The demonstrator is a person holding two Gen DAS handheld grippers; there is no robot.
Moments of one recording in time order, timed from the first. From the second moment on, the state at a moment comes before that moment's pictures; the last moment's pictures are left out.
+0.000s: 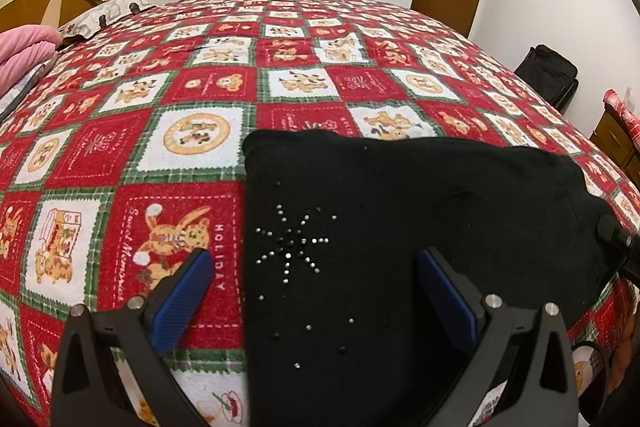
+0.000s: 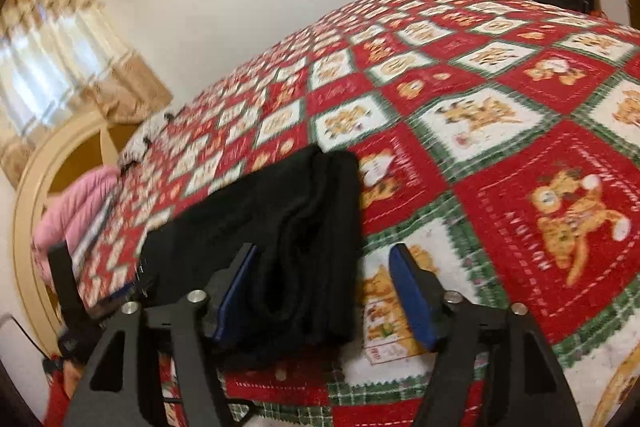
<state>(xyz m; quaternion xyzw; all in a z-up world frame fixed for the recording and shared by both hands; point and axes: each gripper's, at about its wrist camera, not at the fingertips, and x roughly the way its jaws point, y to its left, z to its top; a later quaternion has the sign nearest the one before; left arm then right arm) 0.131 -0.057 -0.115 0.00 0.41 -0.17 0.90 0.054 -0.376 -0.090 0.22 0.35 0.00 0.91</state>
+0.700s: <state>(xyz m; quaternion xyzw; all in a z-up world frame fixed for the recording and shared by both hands) 0.121 -0.017 -0.097 -0.01 0.39 -0.19 0.90 0.051 -0.342 -0.090 0.17 0.37 0.05 0.91</state>
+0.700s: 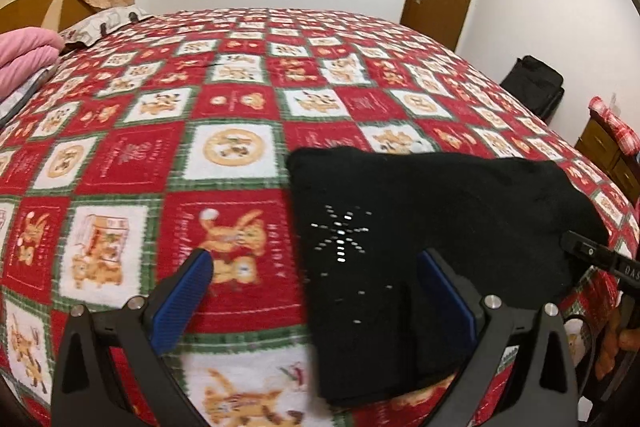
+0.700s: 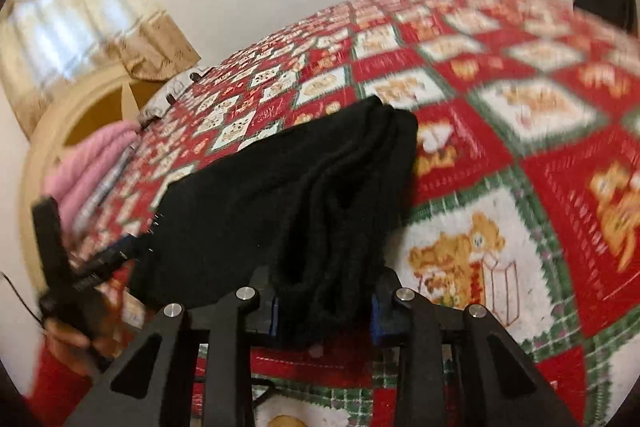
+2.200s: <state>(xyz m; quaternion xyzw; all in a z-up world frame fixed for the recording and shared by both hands) 0.101 -0.045 -0.060 -0.02 0.38 -0.23 0.90 0.040 -0.306 -0.047 0.10 0.33 0.03 0.94</state>
